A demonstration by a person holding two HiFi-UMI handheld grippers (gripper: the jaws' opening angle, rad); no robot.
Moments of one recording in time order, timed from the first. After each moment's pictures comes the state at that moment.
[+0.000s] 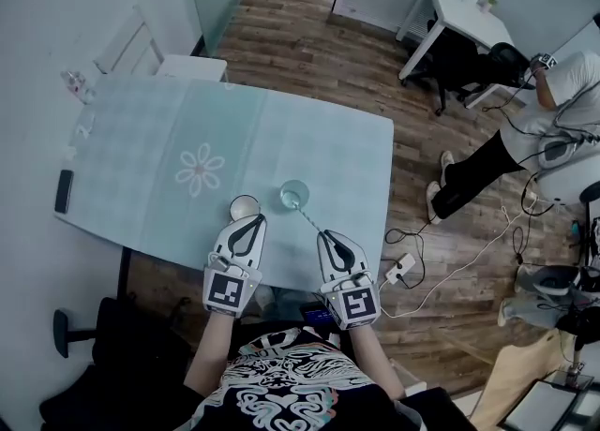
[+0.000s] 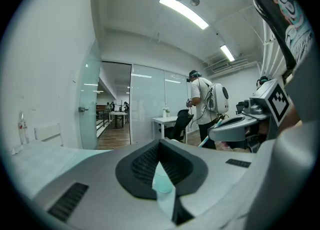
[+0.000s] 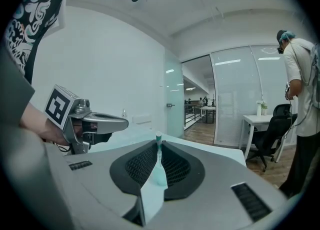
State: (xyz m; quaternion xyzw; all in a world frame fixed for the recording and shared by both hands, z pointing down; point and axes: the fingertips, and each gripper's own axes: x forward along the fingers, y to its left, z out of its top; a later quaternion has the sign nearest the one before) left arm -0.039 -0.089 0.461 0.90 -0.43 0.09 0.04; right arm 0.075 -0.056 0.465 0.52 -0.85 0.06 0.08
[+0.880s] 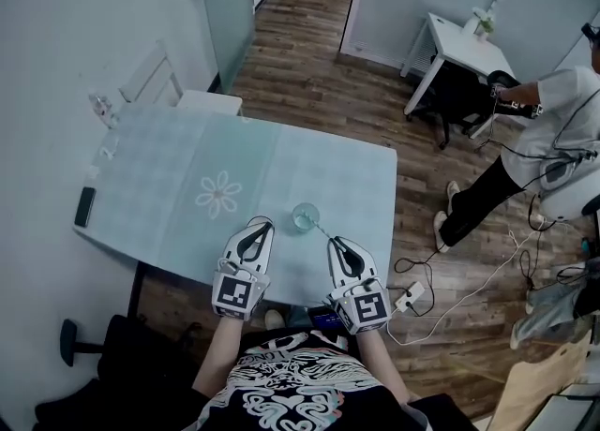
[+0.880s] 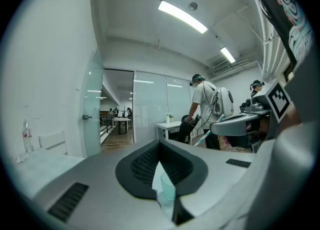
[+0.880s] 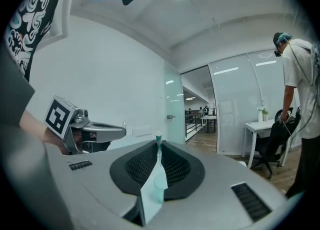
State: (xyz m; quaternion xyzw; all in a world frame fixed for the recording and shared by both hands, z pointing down) left arm -0.054 -0.098 0.427 0.89 -0.45 0.07 0.01; right arm 0.072 -0.066 0.419 0.52 -0.86 0.03 0.02
